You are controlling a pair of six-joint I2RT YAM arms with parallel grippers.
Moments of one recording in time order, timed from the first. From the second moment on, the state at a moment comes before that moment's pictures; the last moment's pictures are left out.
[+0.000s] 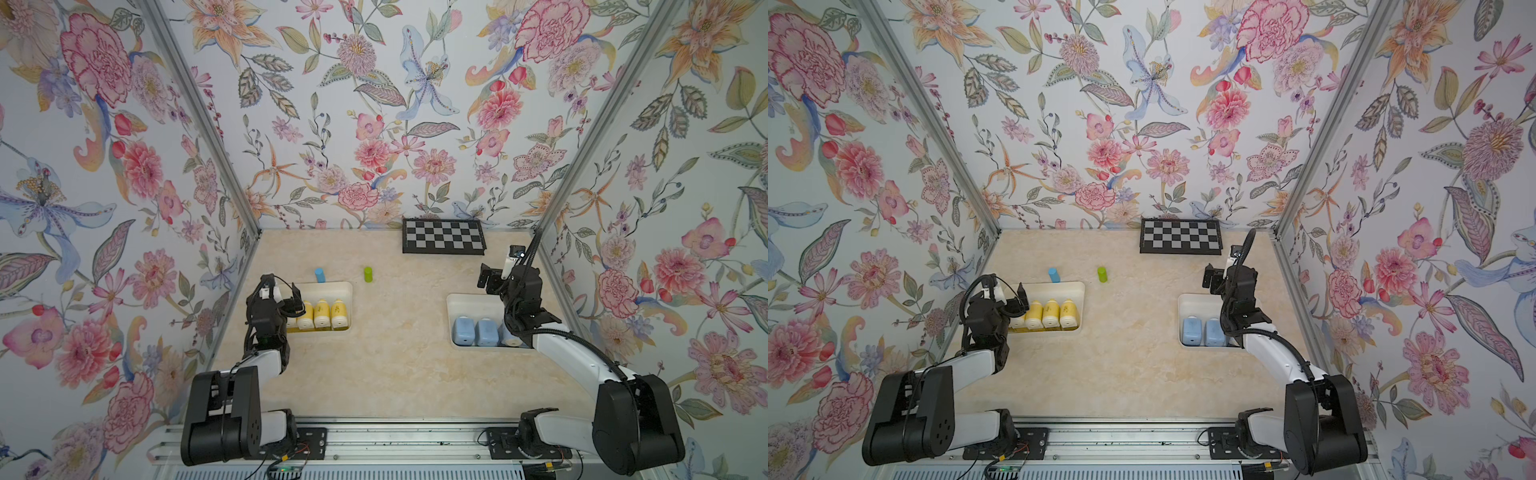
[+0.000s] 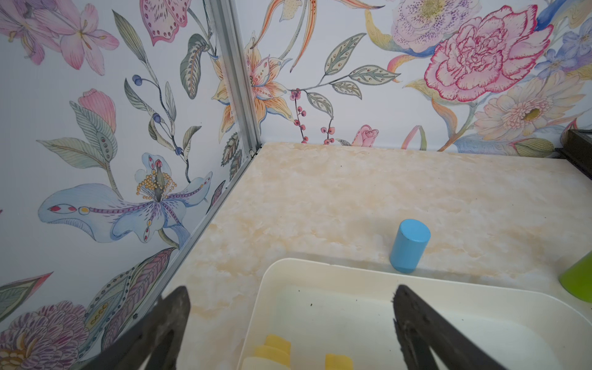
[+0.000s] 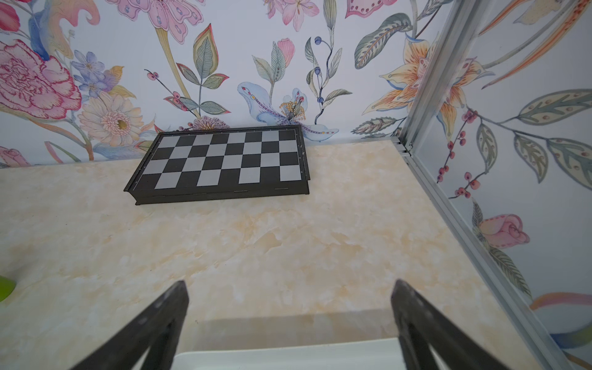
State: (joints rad) left arm 0.11 1.35 0.33 0.82 -0.14 0.05; right arm 0.21 1.29 0.70 0.26 0.24 0.11
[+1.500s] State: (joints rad) left arm 0.06 1.54 0.14 1.36 -0.09 0.11; right arm 0.03 1.38 0.31 0.79 0.19 -0.01
